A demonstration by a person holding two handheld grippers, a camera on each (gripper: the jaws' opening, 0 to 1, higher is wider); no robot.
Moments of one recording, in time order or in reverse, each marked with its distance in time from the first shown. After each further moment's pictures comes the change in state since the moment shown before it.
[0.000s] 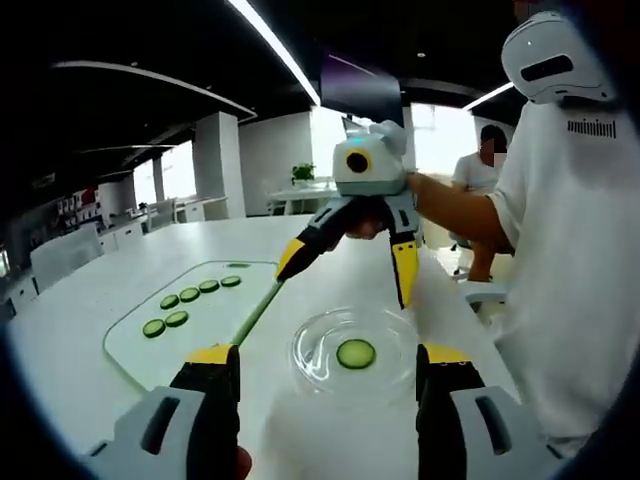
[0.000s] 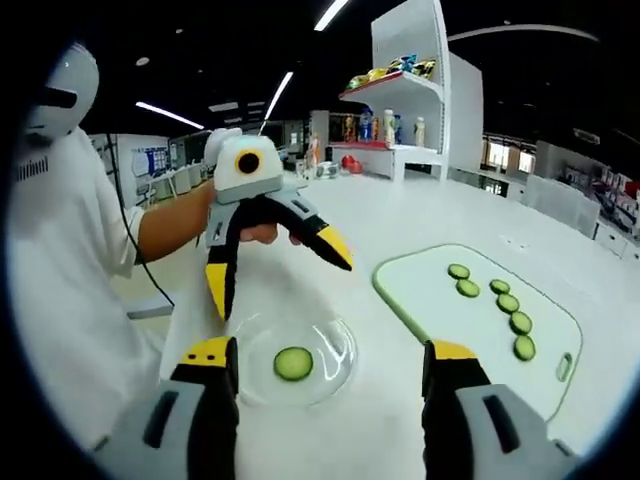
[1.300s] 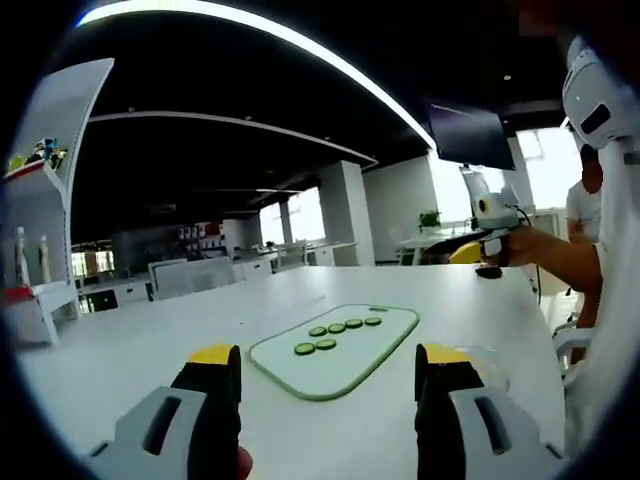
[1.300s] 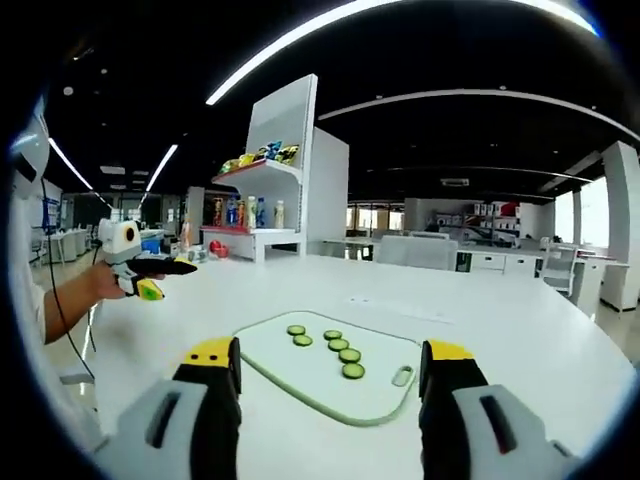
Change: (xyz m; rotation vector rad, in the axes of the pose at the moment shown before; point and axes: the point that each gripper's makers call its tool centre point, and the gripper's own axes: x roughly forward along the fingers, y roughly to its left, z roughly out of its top) left arm -0.097 0.073 0.029 -0.063 -0.212 0.566; right arm -0.119 -0.096 0.034 0.037 -0.293 -0.537
